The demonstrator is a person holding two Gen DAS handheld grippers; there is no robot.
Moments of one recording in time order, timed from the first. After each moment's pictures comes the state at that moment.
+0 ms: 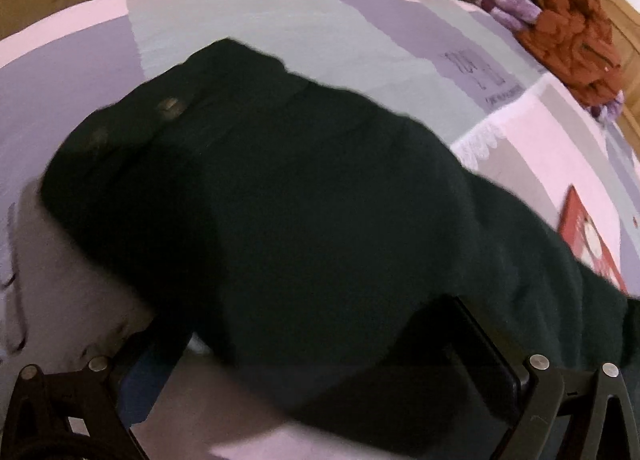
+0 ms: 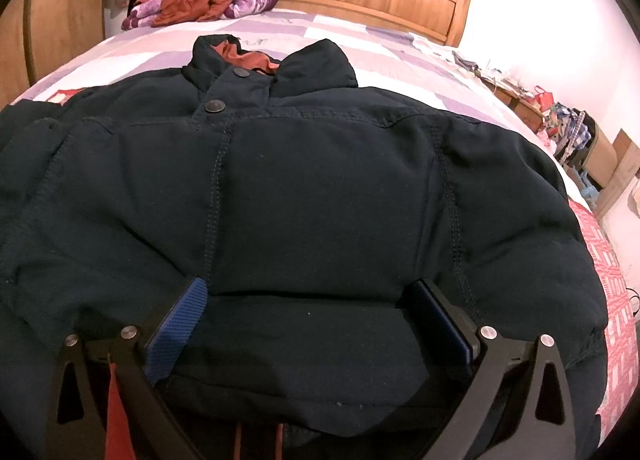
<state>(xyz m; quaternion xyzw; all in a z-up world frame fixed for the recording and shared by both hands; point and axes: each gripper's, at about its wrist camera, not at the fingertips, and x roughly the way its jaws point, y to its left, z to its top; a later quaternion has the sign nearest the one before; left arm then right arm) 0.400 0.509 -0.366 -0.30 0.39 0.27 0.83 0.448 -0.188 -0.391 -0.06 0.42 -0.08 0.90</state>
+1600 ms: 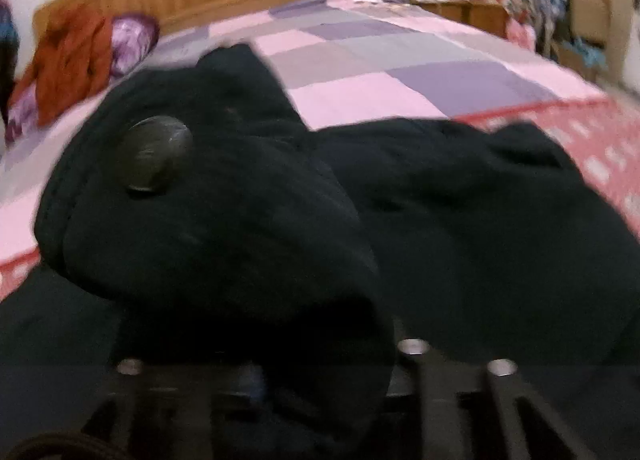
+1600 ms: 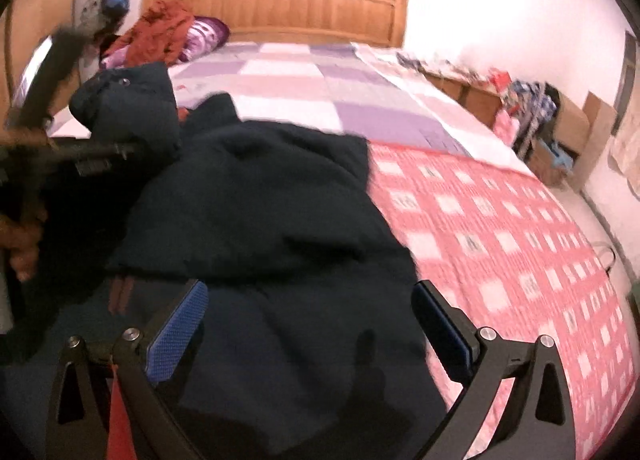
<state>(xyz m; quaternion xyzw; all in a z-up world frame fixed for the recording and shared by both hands) 0.424 -0.139 -0.295 0.14 0.36 -0.17 0.91 0.295 -0.316 -0.312 0.00 0.39 -0.12 0.91</state>
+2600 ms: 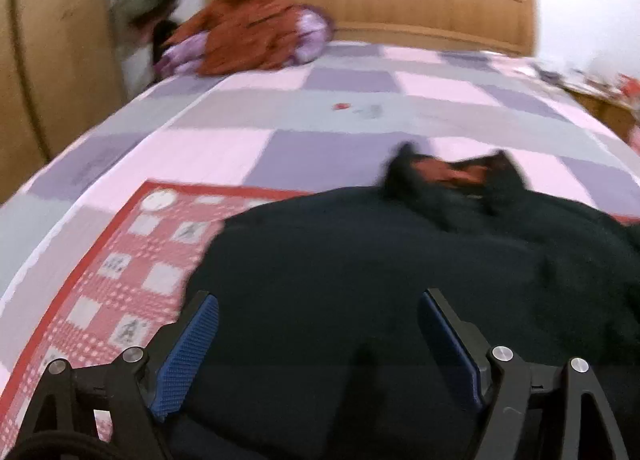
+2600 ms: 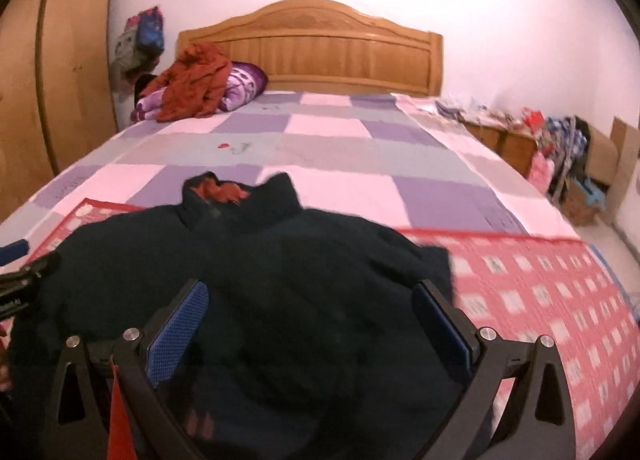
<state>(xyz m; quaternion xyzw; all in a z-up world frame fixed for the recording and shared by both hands) 0.423 0.069 -0.254 0.00 0.33 0.03 0.94 0.398 -0.254 -0.257 0.00 0.30 -0.05 0.95</state>
